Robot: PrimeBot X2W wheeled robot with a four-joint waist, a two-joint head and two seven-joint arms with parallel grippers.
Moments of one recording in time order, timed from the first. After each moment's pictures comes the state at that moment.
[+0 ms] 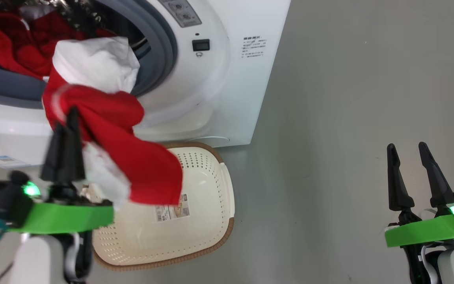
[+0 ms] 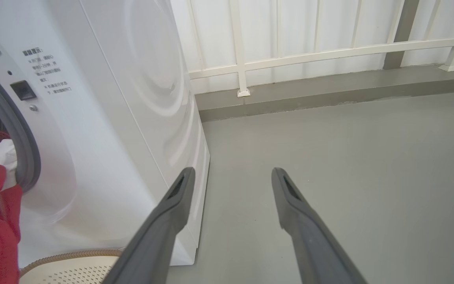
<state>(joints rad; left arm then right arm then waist) -0.35 0.05 0.07 0.07 -0.25 -0.13 -0.26 -0.10 -0.05 -0.12 0.13 0.32 0.12 -0.26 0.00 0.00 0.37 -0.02</state>
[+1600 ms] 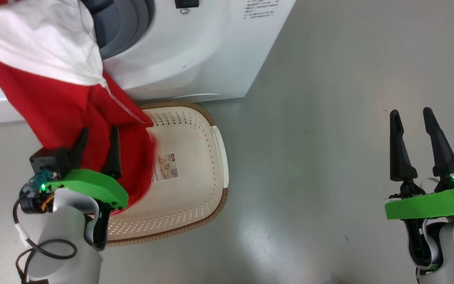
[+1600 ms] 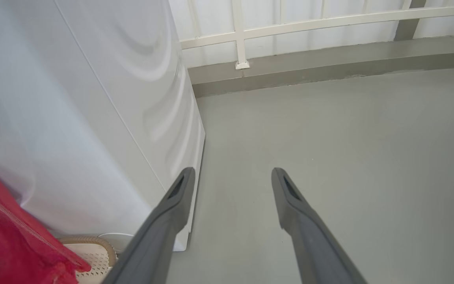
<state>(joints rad) -0.64 0.04 0.01 0.82 -0.27 -0.13 -0.26 -0.21 -0.05 -0.11 0.11 0.32 0.12 -0.26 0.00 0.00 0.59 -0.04</state>
